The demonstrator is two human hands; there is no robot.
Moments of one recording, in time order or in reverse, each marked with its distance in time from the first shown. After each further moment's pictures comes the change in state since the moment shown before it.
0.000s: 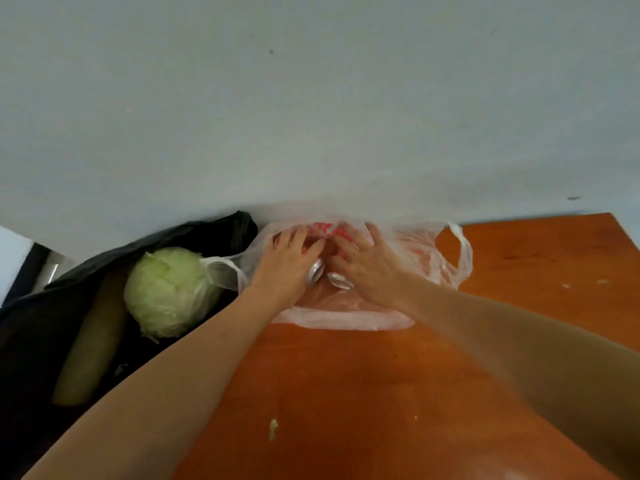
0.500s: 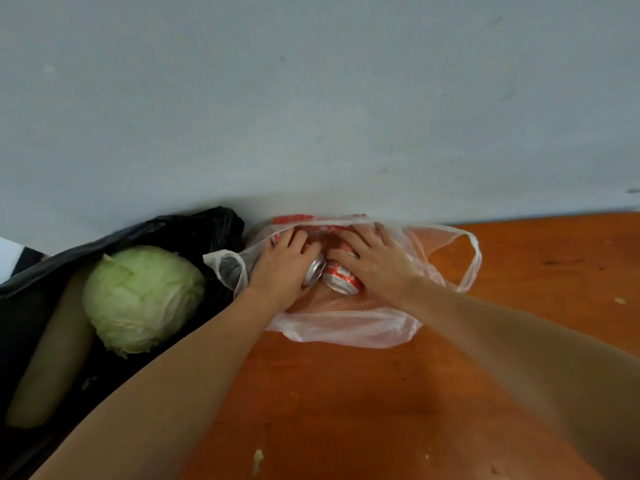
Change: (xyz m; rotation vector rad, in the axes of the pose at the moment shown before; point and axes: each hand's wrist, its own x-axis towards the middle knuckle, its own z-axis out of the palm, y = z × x) left_hand 0.036 -0.012 0.072 0.046 -0.101 -0.032; right_hand 0.034 0.021 0.073 0.181 0.161 -0.005
